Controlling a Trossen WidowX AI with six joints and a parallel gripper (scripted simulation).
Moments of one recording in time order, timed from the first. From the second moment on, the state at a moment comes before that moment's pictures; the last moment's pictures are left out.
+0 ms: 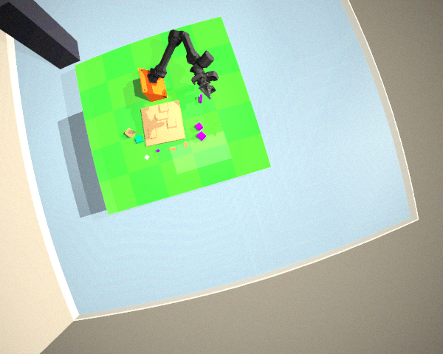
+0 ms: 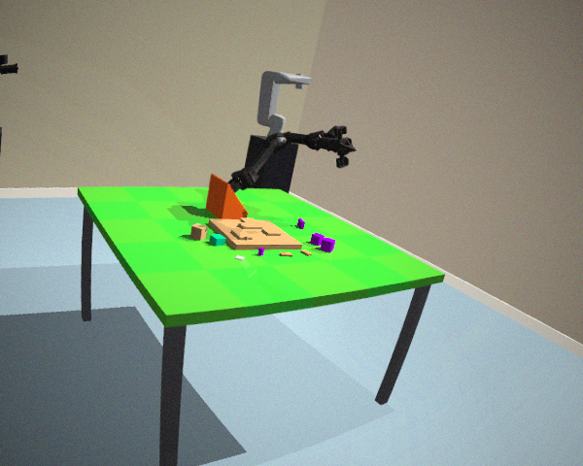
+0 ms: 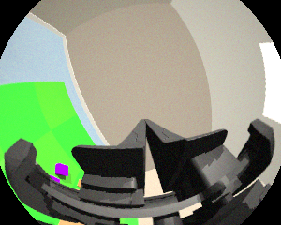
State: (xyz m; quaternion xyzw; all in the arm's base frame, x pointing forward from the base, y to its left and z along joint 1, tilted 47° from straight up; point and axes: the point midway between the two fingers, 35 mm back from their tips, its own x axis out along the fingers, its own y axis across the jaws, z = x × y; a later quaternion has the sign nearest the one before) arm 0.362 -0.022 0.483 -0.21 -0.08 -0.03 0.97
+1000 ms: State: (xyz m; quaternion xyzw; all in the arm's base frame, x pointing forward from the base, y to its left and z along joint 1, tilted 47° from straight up) arm 0.412 -0.025 0.330 -0.16 0.16 0.08 0.97
